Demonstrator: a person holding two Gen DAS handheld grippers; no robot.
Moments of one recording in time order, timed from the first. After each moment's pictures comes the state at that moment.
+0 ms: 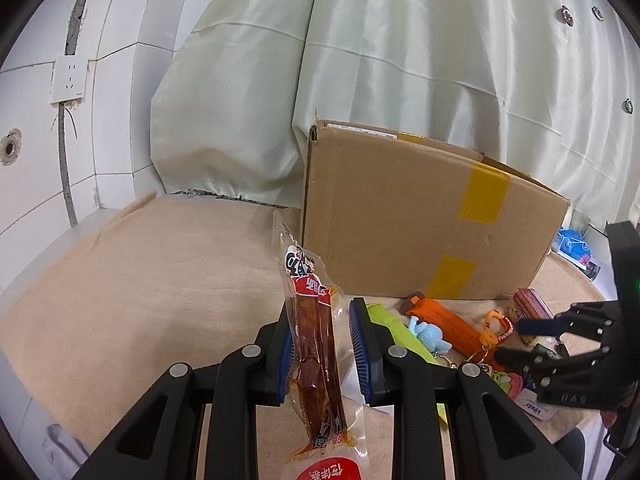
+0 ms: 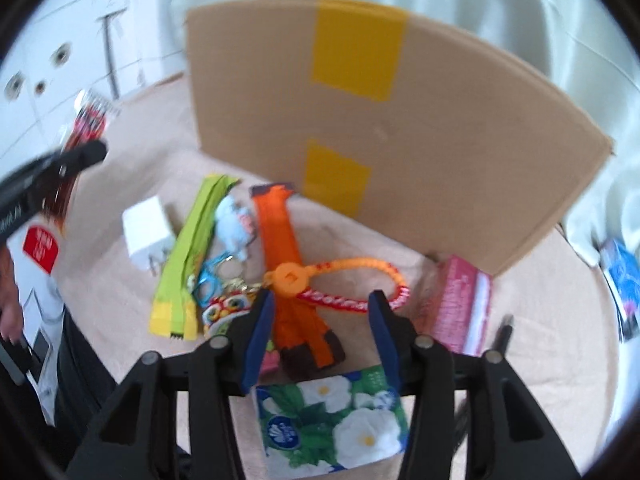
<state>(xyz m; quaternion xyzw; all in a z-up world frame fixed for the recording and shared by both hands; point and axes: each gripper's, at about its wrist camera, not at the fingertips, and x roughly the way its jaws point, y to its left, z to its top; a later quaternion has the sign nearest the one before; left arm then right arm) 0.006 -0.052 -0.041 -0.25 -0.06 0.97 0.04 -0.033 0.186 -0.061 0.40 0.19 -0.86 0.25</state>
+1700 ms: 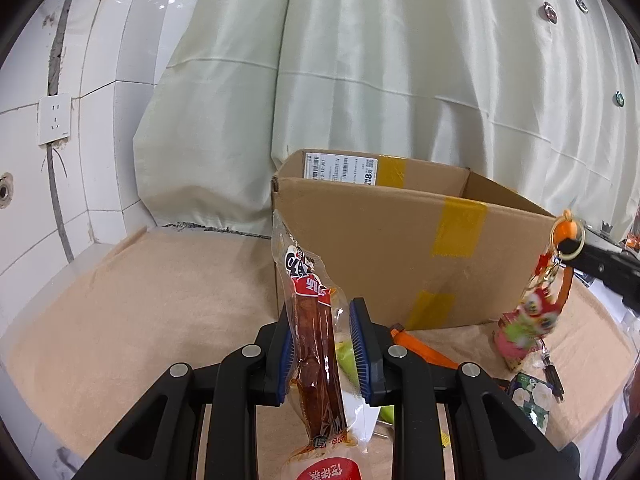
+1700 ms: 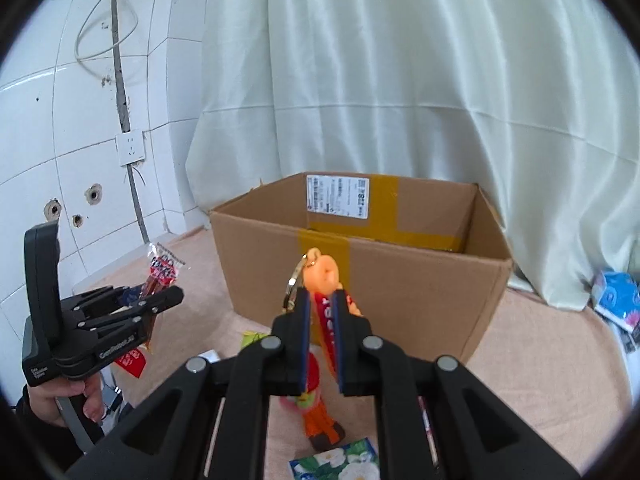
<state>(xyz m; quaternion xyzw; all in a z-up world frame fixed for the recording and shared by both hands) -0.005 -0.024 -0.005 -0.23 -0.03 0.97 0.04 -0.002 0.206 0.025 0.21 0.04 -0.94 0.28</state>
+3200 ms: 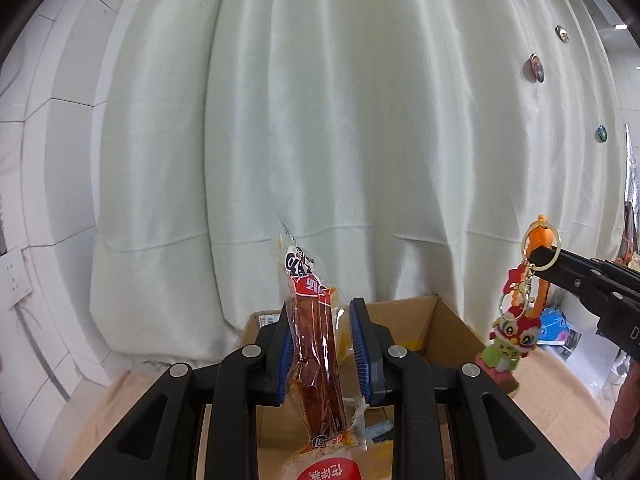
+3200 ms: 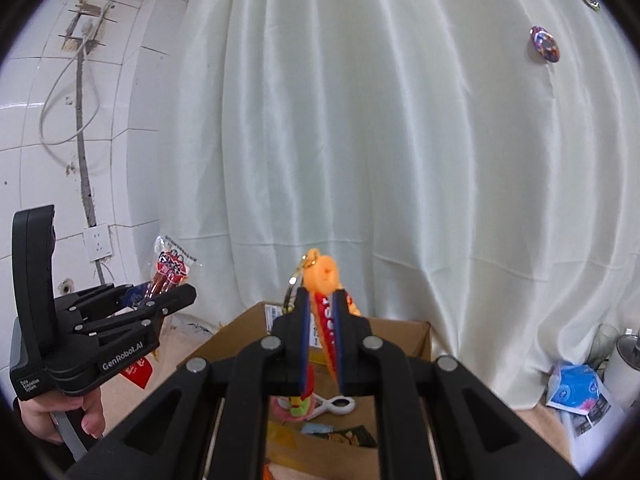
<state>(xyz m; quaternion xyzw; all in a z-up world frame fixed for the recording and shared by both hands) -0.107 0.026 0.189 -0.15 0.01 0.98 0.09 -0.058 0.217 0.174 0.11 0.02 -0.97 0.23</state>
